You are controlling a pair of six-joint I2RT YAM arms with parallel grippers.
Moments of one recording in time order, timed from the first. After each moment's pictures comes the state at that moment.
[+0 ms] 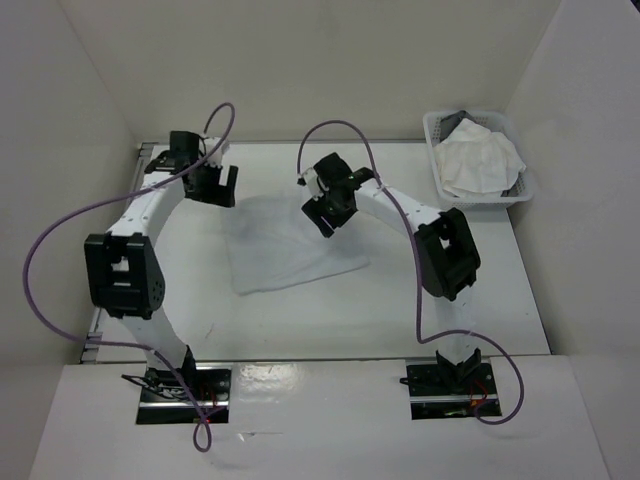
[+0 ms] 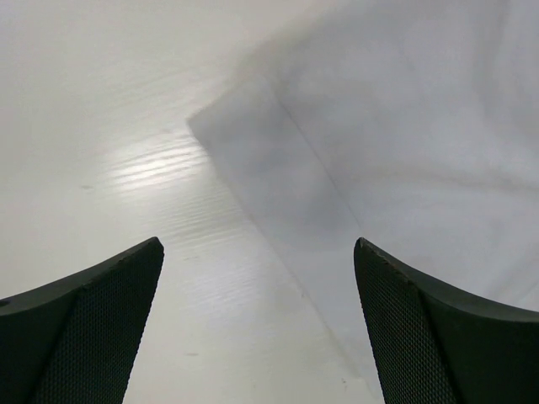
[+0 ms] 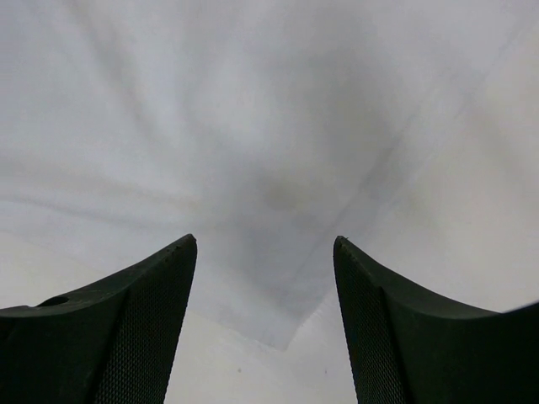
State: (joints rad) left arm -0.04 1.84 1.50 -0.66 0.17 0.15; right arm 0.60 2.08 1.67 -0.72 -0.04 -0.21
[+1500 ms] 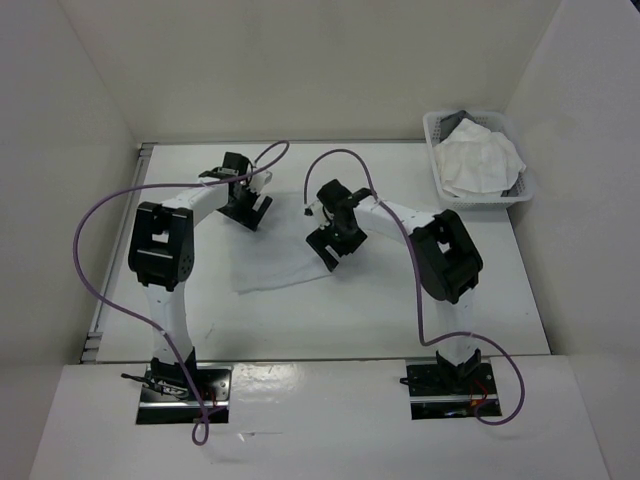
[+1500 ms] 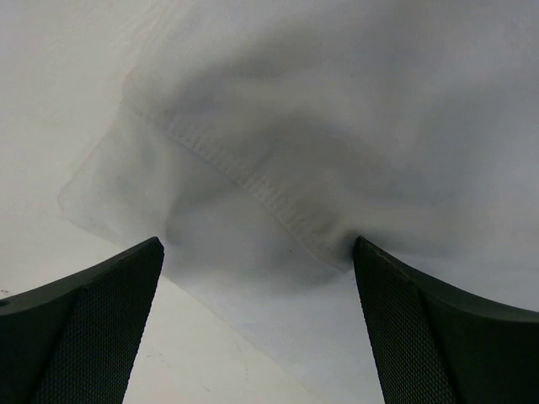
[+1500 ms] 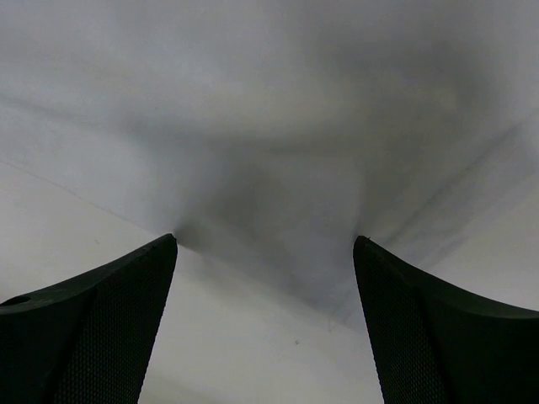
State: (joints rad) left arm -0.18 2.07 1.51 -0.56 0.01 0.31; right arm 0.62 2.01 1.48 -0.75 -0.11 -0.14
